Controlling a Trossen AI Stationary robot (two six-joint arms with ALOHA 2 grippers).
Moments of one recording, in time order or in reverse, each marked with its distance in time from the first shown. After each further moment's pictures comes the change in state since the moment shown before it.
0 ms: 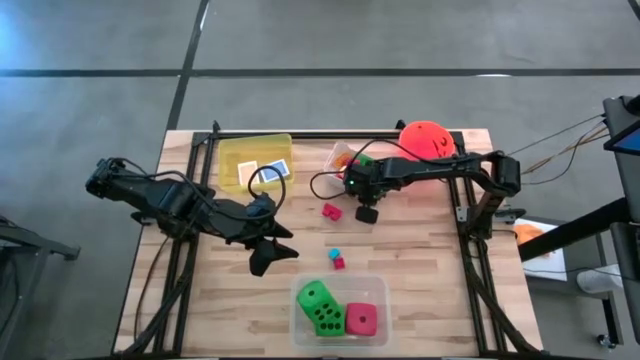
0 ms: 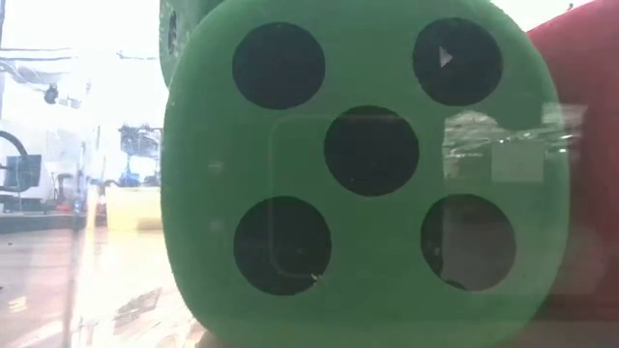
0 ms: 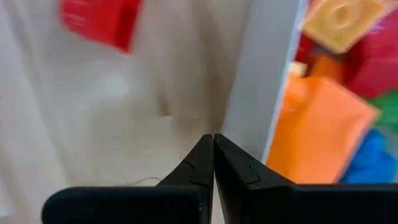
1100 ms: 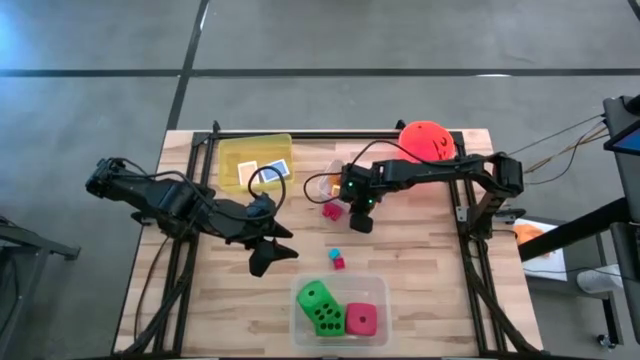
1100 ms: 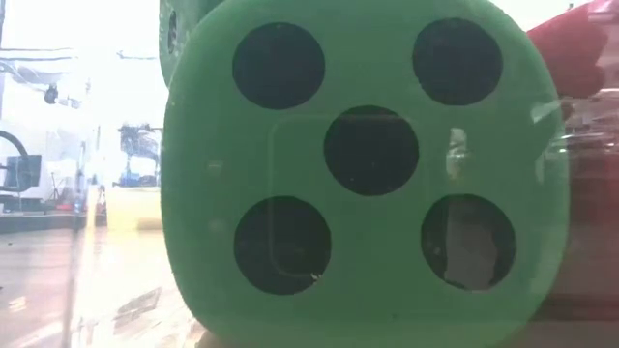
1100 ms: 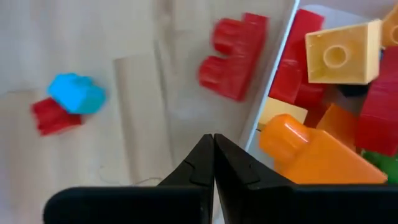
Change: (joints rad) left arm -0.001 0.000 0.000 -0.001 0.000 0.011; right arm 0.043 -0.010 0.011 0.101 -0.283 0.043
